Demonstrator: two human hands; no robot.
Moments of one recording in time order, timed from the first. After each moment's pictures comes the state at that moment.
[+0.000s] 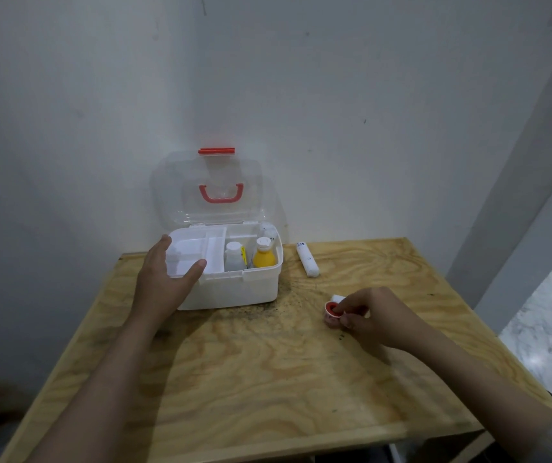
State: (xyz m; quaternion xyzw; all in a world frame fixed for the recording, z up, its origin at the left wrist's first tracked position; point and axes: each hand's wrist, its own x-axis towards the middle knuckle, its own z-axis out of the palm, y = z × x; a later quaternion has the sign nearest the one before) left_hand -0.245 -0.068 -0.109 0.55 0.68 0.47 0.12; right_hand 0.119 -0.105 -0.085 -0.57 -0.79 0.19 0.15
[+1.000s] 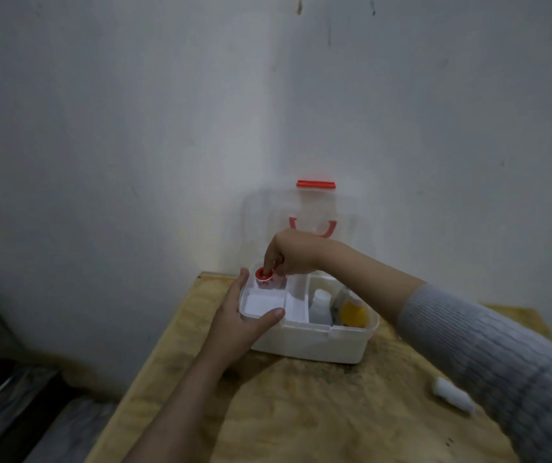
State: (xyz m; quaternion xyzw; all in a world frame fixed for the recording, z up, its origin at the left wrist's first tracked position) left_hand -0.250 -0.077 -0.102 0.51 0.65 0.49 0.27; right_hand -0.143 0.052 0.009 -0.29 -0.95 0.08 -0.01
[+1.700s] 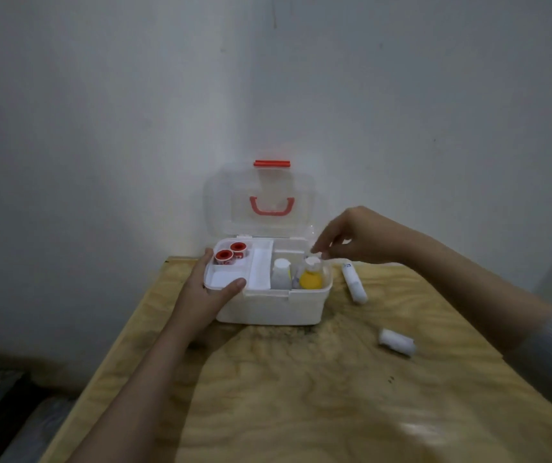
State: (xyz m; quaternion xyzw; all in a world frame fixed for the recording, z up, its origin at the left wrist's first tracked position) left_hand -0.257 -0.070 -0.112 0.52 0.62 0.51 0.28; right_hand 0.018 -0.009 0.040 -0.39 -0.90 0.17 0.12
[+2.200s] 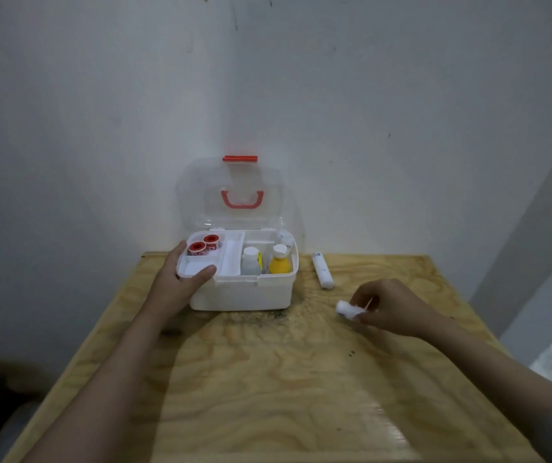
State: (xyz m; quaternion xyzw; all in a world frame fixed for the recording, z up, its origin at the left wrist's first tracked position) left_hand -0.259 -0.070 -0.113 0.52 0.62 0.52 0.26; right_hand 0.128 -0.064 -0.065 -0.54 -0.80 0.21 0.15
